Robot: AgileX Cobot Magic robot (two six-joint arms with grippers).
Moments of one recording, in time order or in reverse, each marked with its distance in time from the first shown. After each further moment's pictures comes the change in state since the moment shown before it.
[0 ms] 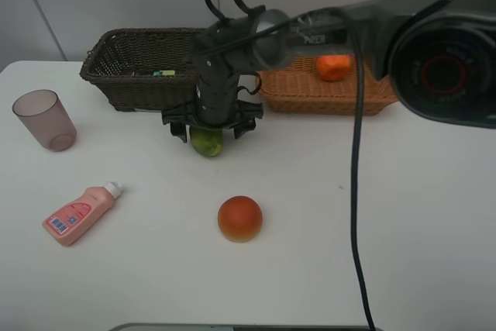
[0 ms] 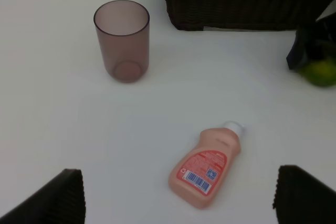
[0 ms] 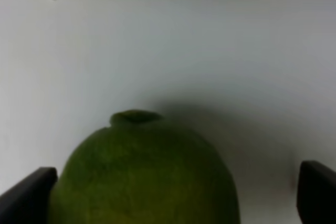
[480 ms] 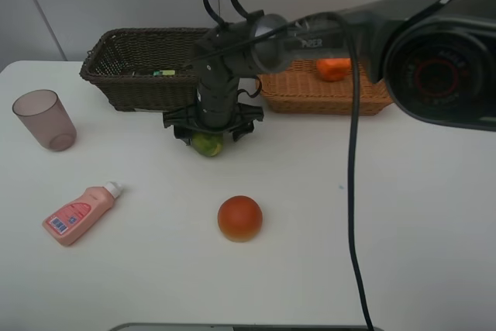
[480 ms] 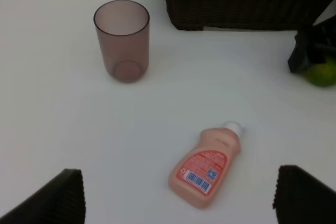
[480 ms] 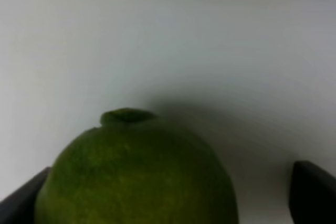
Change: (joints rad) left arm 0.000 0.000 0.000 0.000 0.000 0.000; right arm 0.000 0.011 0.000 0.000 -0.001 0.000
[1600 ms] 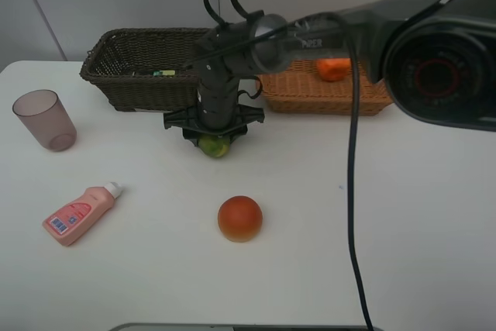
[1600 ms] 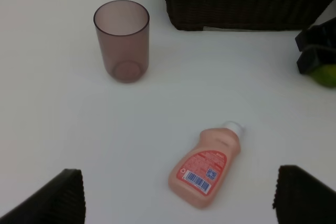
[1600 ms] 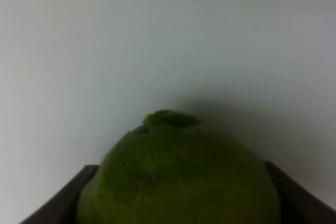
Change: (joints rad) left arm 0.000 0.000 0.000 0.000 0.000 0.000; right arm 0.000 0.002 -0.001 0.012 0.018 0.000
